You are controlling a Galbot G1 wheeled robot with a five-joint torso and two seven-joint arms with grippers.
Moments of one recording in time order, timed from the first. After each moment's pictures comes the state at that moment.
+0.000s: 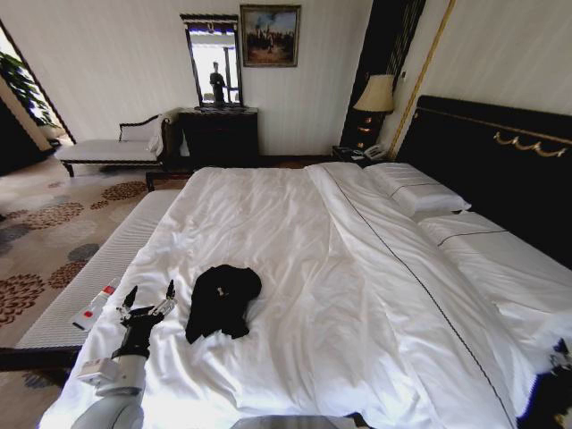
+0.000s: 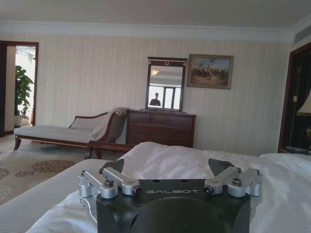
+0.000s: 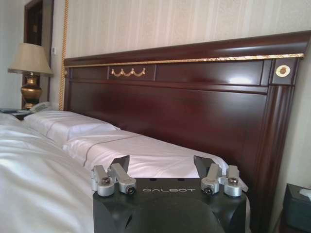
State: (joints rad) left arm 1.84 -1.31 -0.79 -2.29 -0.44 -0.07 -0.13; right arm -1.69 1.36 1.40 1.82 0.49 0.03 0.04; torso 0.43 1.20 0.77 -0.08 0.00
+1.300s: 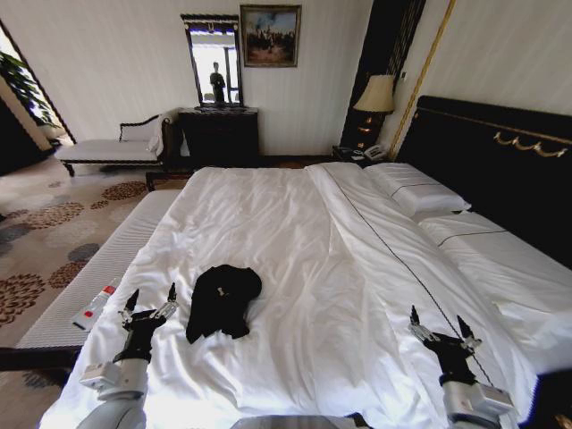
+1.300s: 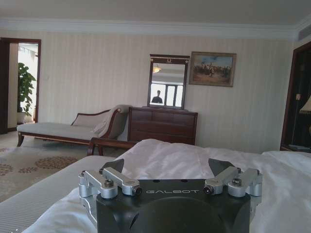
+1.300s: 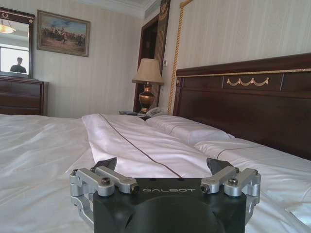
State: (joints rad) left arm 1.86 -1.34 -0.78 -2.29 -0.43 -0.08 -0.12; right arm -1.86 1.59 1.00 2.19 0.21 0.09 -0.03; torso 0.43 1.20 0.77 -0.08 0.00
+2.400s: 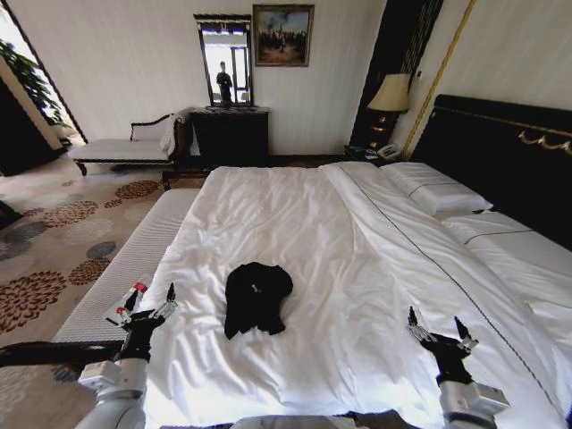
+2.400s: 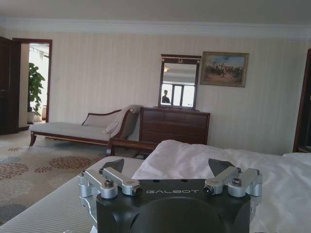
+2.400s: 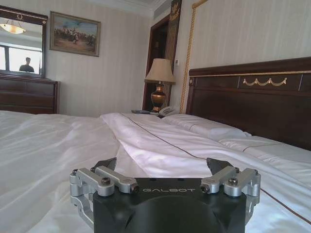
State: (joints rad) left arm 1.85 -1.33 -0.78 -2.29 -0.44 -0.08 -0.13; right arm -1.85 1.60 0.98 2.18 0.20 0.09 -0.03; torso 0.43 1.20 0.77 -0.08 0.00
